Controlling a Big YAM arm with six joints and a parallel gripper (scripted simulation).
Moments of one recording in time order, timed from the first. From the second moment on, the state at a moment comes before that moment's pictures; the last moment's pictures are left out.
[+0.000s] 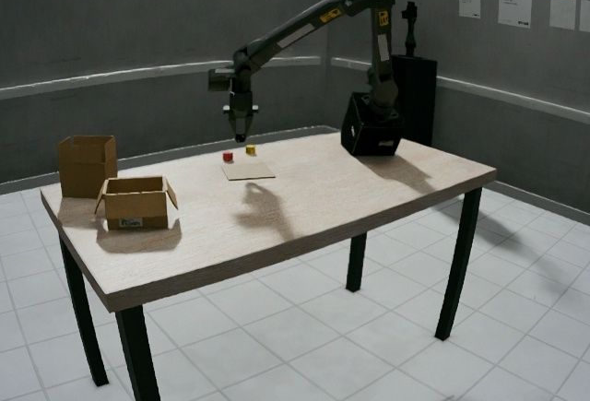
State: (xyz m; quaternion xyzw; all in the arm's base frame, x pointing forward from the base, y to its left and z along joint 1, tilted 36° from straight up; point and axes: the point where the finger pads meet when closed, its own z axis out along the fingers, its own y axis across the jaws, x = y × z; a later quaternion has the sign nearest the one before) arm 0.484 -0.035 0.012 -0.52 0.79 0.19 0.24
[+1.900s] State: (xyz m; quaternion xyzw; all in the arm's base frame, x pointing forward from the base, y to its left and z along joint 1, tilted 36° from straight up) arm 0.474 -0.015 0.005 -0.65 0.74 -0.15 -0.04
